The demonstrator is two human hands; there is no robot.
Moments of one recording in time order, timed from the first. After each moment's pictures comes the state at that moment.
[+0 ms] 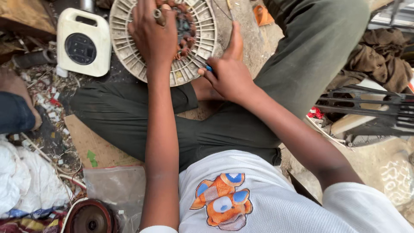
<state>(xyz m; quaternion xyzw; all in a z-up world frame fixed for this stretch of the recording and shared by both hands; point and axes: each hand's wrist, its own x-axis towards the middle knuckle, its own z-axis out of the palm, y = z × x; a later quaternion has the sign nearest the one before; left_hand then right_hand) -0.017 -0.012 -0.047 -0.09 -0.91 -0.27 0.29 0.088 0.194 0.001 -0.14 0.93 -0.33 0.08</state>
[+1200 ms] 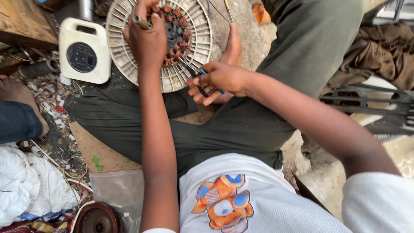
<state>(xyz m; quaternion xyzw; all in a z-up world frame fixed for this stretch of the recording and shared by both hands) -0.028 -0.015 -0.033 -0.08 -0.91 -0.36 0.21 0.051 0.197 0.005 0.06 0.58 -0.64 0.50</state>
